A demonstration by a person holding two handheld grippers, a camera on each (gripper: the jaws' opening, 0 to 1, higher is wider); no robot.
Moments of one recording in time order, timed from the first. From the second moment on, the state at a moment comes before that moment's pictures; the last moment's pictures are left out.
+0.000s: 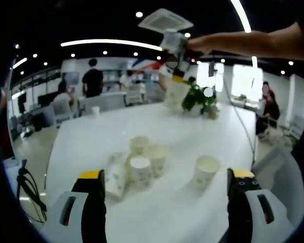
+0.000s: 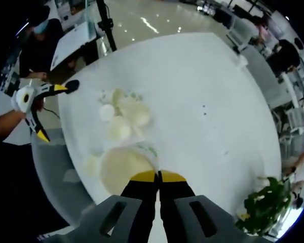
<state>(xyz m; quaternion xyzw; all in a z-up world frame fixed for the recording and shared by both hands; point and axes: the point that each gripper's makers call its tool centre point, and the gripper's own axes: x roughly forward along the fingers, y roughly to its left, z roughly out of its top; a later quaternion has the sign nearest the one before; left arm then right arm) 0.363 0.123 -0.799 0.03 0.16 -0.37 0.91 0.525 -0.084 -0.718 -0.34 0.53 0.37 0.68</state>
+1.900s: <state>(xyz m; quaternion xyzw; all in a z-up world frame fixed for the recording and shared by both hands) 0.360 0.123 -0.795 0.05 0.16 -0.38 0.91 0.463 -0.075 -0.723 -0.34 0.56 0.38 0.65</state>
